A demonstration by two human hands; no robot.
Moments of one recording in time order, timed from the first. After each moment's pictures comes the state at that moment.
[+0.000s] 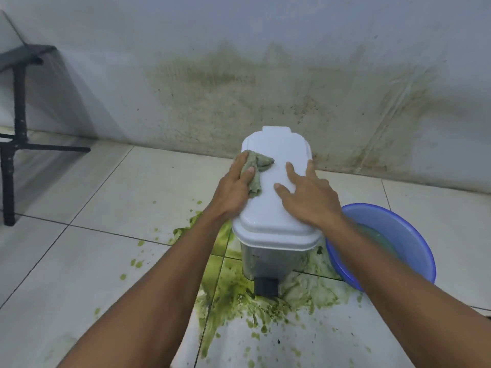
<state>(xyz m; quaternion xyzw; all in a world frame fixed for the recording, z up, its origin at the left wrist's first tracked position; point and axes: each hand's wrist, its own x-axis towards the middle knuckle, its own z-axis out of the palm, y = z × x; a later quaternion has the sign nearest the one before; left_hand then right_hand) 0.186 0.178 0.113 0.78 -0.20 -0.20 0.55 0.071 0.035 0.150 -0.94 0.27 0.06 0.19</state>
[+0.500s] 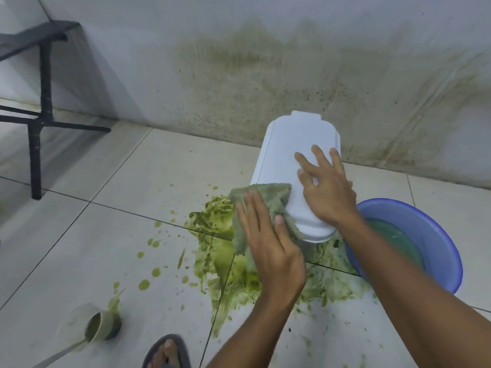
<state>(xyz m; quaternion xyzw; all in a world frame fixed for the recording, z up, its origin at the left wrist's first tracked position) 0.027 0.183 0.088 0.79 -0.06 0.05 0.61 0.076 0.048 0.132 -0.93 0.23 -0.06 0.26</state>
